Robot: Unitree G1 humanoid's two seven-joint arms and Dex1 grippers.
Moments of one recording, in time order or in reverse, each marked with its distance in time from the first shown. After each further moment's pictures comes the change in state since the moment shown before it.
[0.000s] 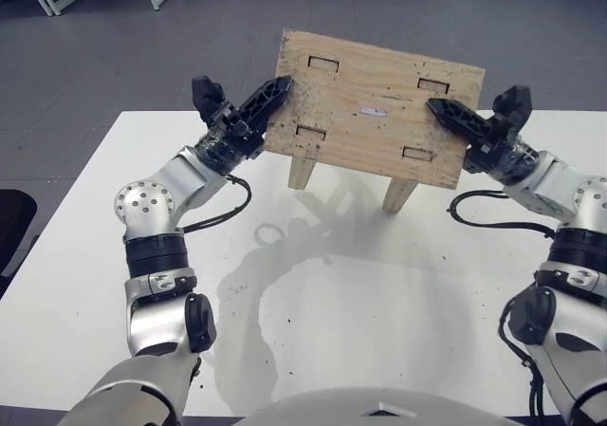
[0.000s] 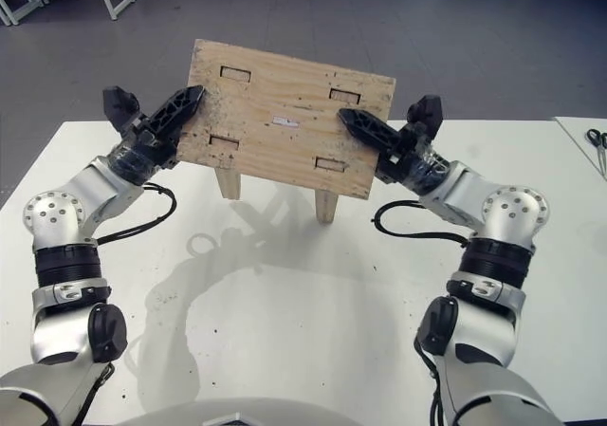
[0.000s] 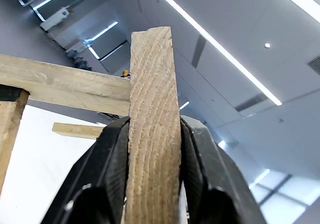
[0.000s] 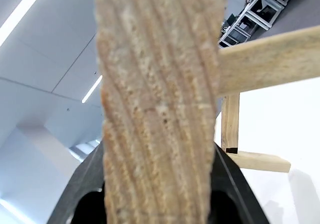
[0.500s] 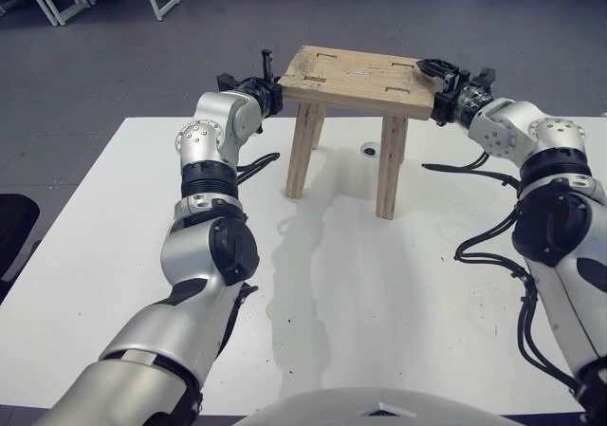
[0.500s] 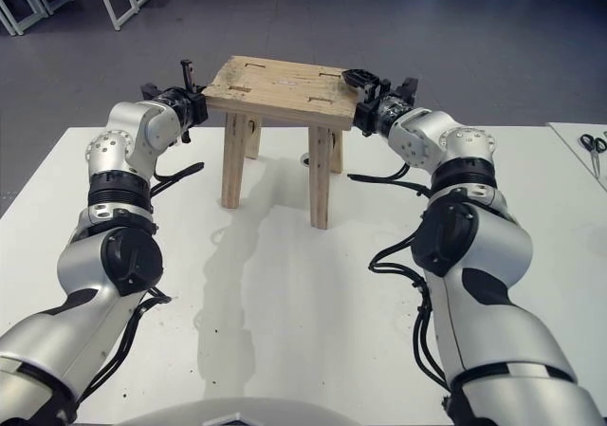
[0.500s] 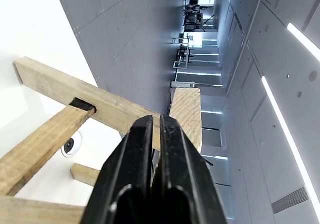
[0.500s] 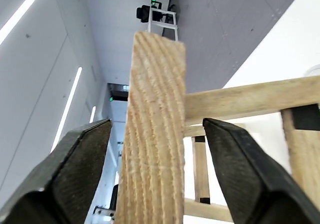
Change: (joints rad) left arm -0.474 -0.183 0.218 0.610 0.114 -0.494 0.785; right arm -0.499 0.012 -0.118 0.884 -0.250 -0.475 -0.370
